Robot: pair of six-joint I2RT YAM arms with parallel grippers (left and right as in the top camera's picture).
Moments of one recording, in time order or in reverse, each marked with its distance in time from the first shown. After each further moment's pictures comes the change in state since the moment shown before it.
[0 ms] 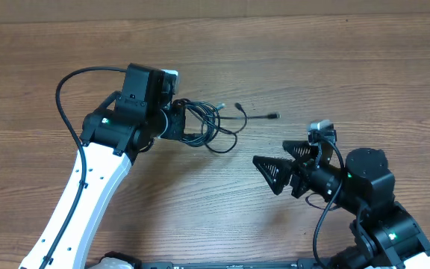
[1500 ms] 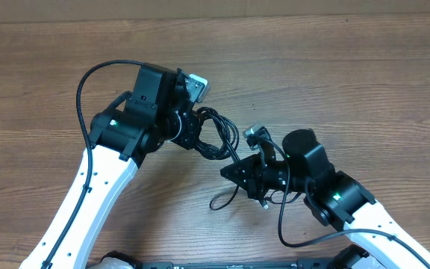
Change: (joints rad) left arm -0.071 0.000 0.046 -0.019 0.126 0.171; right arm 0.214 0.352 0.001 0.171 -0.198 0.022
